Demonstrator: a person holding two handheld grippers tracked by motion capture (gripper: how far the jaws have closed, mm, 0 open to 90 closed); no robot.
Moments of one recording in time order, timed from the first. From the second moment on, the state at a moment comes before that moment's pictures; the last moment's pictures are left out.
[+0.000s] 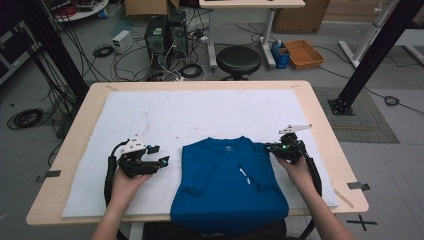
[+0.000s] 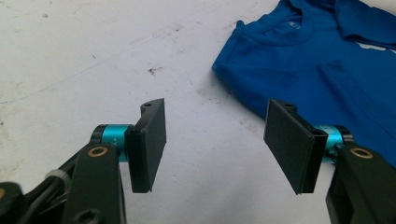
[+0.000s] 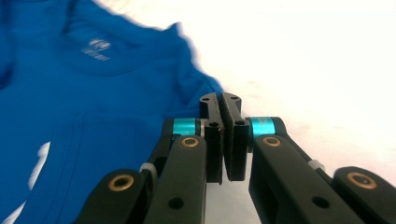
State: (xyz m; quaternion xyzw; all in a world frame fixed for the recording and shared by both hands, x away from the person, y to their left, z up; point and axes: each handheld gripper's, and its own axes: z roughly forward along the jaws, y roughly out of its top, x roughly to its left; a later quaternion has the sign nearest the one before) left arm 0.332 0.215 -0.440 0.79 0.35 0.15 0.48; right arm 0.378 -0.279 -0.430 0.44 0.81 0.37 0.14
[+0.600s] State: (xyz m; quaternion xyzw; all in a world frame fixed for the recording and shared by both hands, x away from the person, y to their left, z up) left arm 0.341 0.199 -0.423 0.80 0.35 0.16 0.46; right arm 0.380 -0.294 -0.403 0.43 0.77 0.45 0.17
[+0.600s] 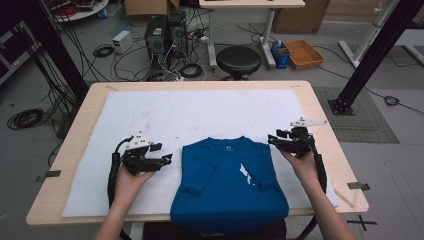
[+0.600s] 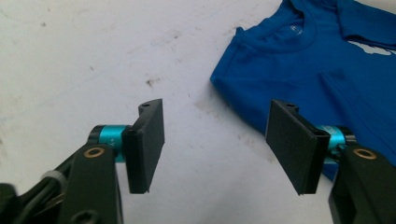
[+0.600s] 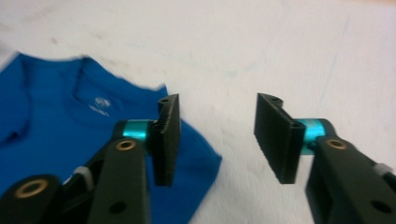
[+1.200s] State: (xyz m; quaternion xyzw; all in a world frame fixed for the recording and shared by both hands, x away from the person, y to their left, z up) left arm 0.360 0.183 -0.401 0.77 0.36 0.16 0.51; right arm 0.377 -0.312 -0.395 0.42 0.76 0.46 0.17
